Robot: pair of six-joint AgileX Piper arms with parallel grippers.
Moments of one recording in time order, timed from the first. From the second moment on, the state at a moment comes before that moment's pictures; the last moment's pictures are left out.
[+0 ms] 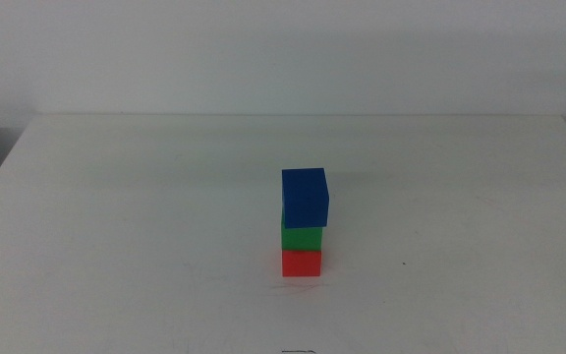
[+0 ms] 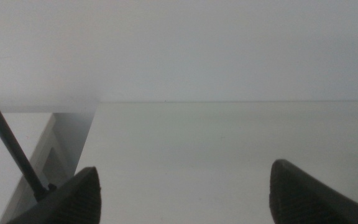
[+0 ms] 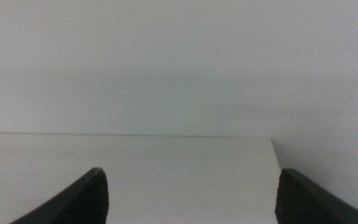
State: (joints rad) left arm 0.00 0.62 -0.88 -0.02 0.67 0.01; right arm 0.02 0.98 -1.07 -0.07 0.52 0.04
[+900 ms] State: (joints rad) left arm 0.00 0.06 -0.22 -0.02 0.30 0.01; right arm 0.02 0.08 -0.13 -0.08 0.43 0.04
